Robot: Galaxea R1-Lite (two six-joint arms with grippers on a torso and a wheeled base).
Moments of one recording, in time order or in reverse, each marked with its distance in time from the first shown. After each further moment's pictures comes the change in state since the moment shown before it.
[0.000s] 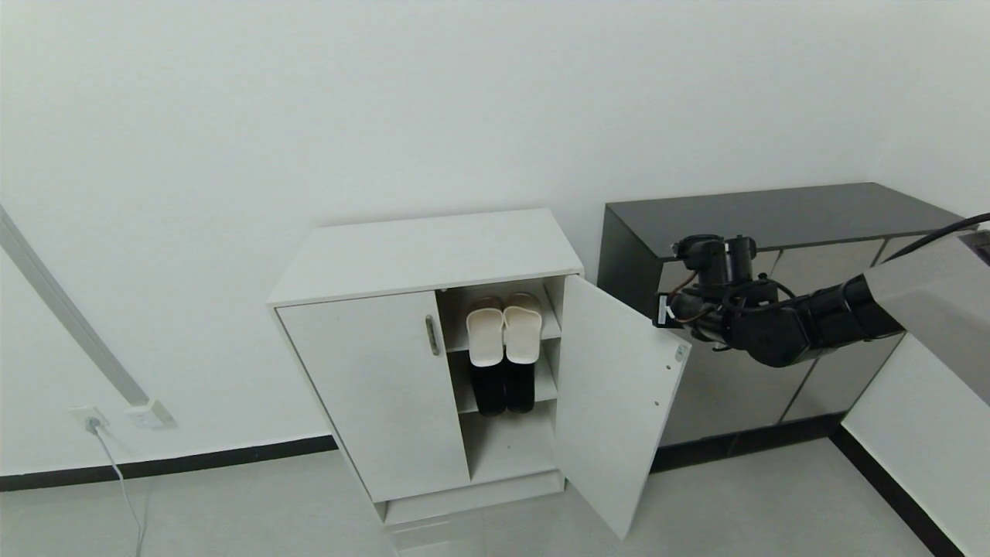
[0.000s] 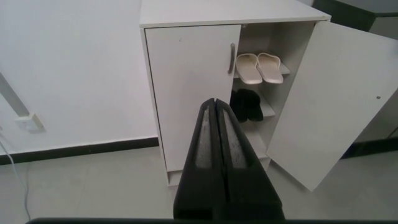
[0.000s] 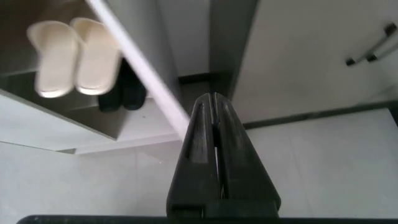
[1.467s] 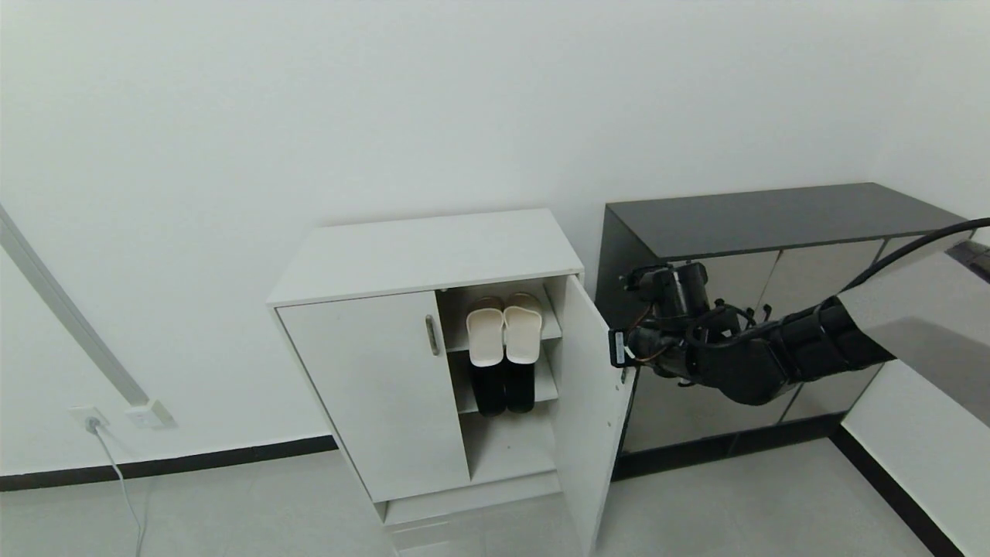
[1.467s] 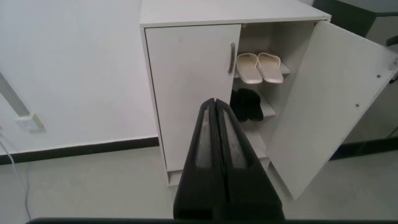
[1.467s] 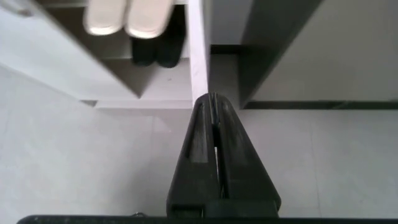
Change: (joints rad) left arm 0.000 0.000 0.000 0.001 -0.001 0.001; right arm 0.181 -0.054 0.124 0.026 0.000 0.006
